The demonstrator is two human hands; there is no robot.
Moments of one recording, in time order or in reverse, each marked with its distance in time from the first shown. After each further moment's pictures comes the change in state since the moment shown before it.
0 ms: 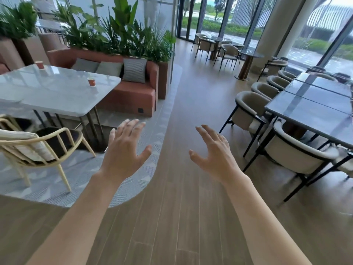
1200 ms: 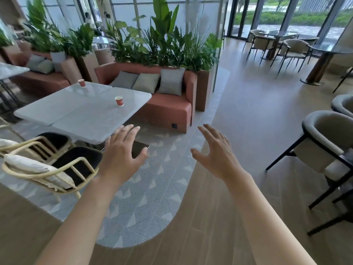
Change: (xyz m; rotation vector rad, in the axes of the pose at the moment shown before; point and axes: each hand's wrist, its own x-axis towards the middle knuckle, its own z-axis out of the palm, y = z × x) left_hand 0.349 -0.106 0.143 0.227 -0.023 -0.275; right_hand 0.461 0.158 0.099 0.181 -0.079 -0.218
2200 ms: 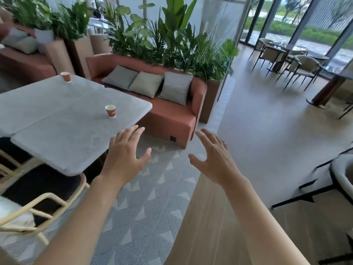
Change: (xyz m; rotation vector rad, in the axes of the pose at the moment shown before) left_hand 0.328 -0.168 0.138 -0.065 -0.017 -0.052; right_hand 0.369 0.045 0.121 -0.153 -0.115 -0.059
